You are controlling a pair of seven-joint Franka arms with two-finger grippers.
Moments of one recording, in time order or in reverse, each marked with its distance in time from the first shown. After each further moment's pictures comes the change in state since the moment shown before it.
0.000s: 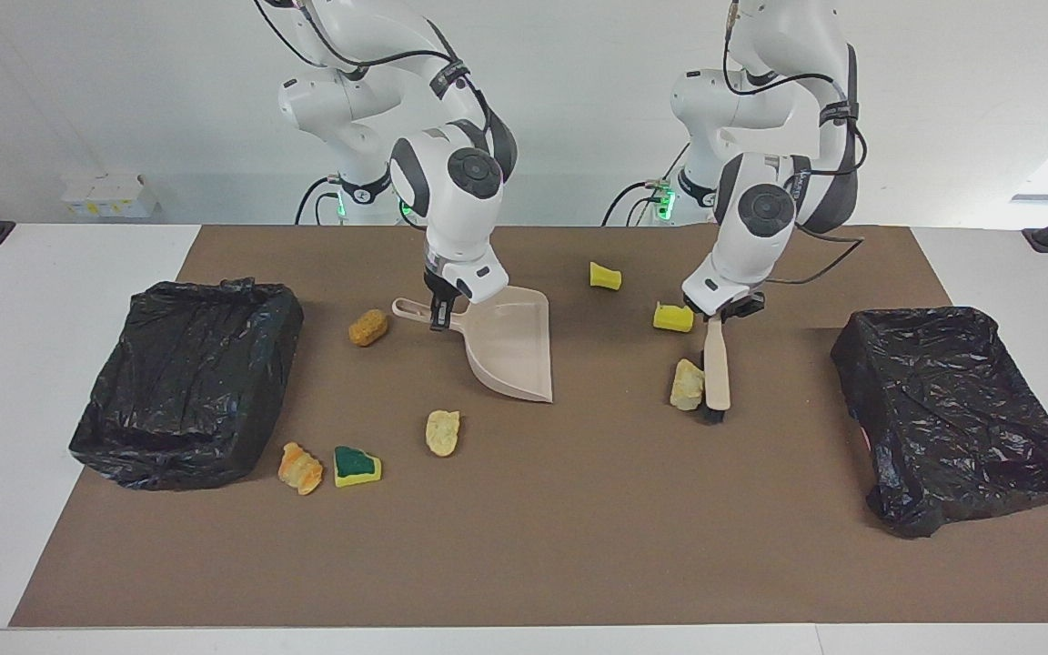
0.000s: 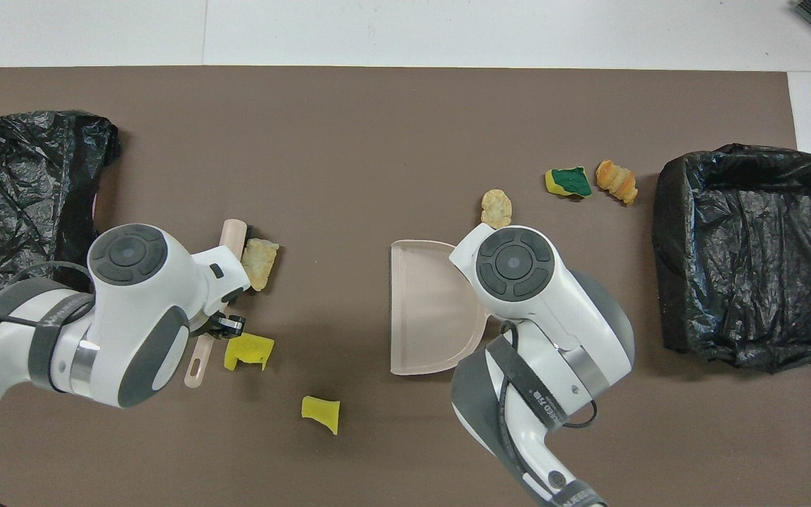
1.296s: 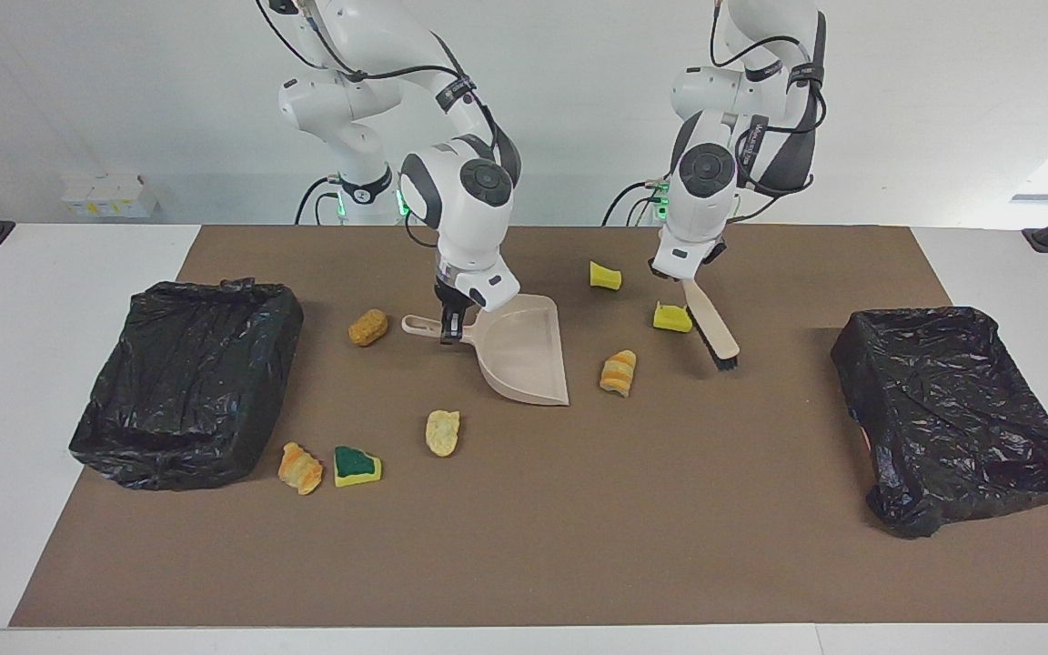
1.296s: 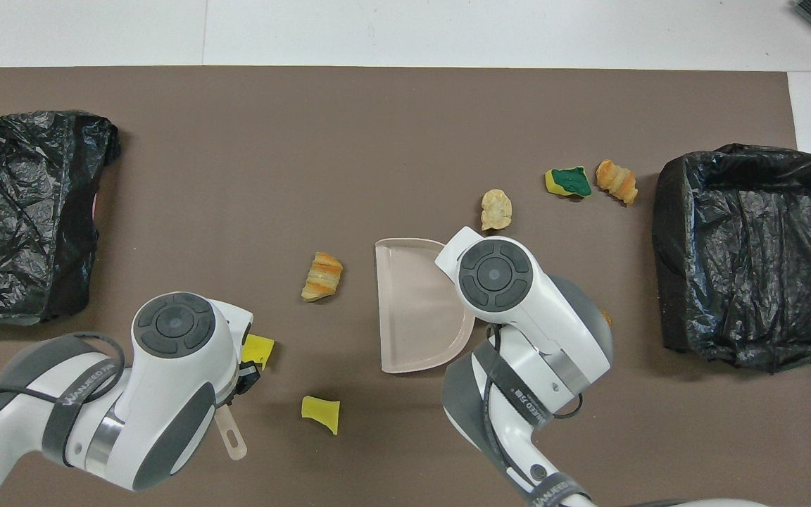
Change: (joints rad) left arm -0.109 -0.203 0.007 -0.167 -0.027 -0.198 -0.802; right arm 0.017 0.038 0.002 -0.014 -0.039 0.085 0.000
